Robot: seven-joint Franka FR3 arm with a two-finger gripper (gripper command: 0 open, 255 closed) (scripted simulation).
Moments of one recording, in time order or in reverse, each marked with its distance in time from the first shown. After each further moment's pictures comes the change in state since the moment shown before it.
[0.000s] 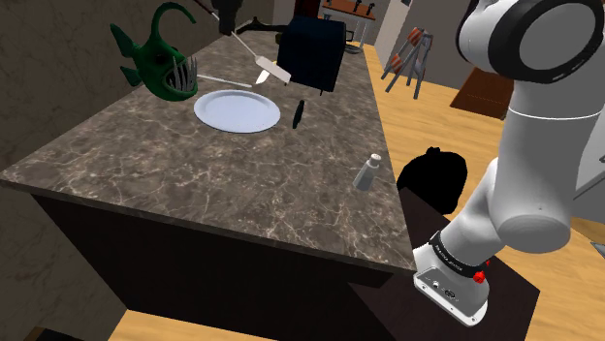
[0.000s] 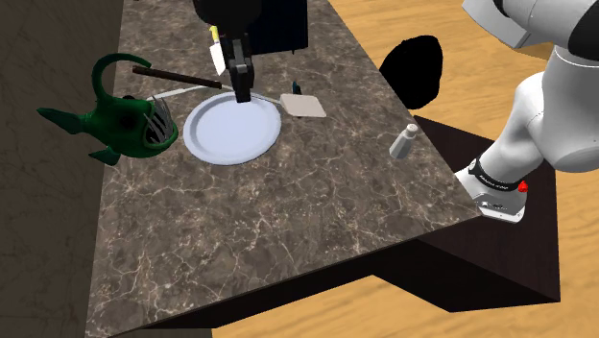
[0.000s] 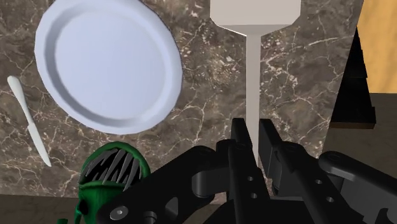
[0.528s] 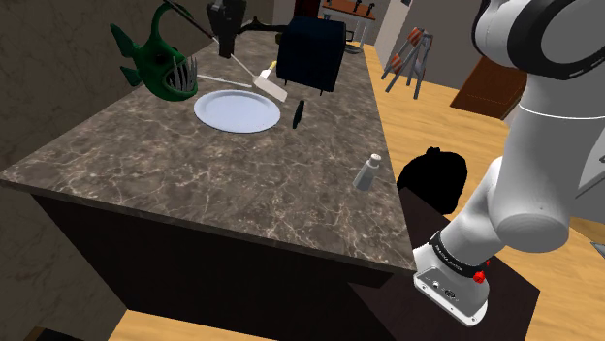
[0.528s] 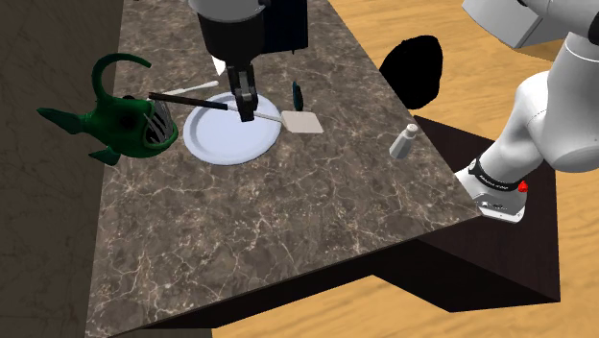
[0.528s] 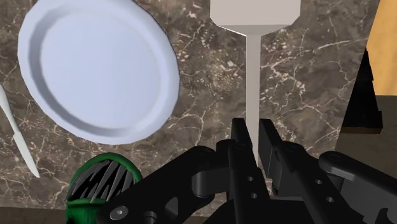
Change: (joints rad) arm -0.027 -0.071 0.000 -0.223 0.020 0.153 -0.002
